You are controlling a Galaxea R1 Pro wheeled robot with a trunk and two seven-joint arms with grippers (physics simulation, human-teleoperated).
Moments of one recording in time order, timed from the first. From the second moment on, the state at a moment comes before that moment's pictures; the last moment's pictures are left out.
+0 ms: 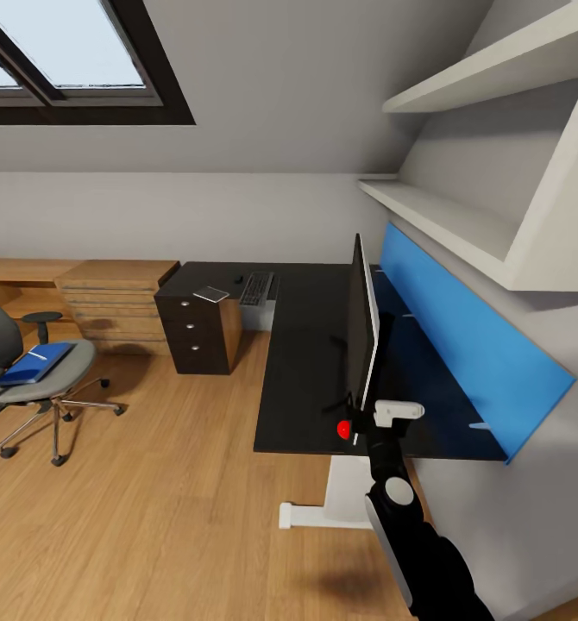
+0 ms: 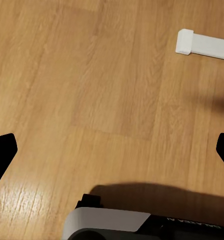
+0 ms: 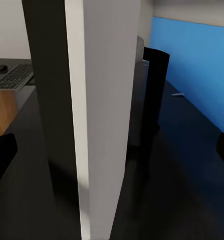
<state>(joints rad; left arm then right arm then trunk) -0.25 -0.02 0.46 -0.02 -0.29 -0.57 -0.01 -0.35 0.11 0.20 -1.34 0.08 0.03 -0.35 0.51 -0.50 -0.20</state>
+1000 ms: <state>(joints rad) -0.25 -0.02 0.46 -0.02 -0.29 -0.57 -0.01 -0.35 0.11 0.20 -1.34 0.08 0.02 -0.35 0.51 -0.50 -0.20</state>
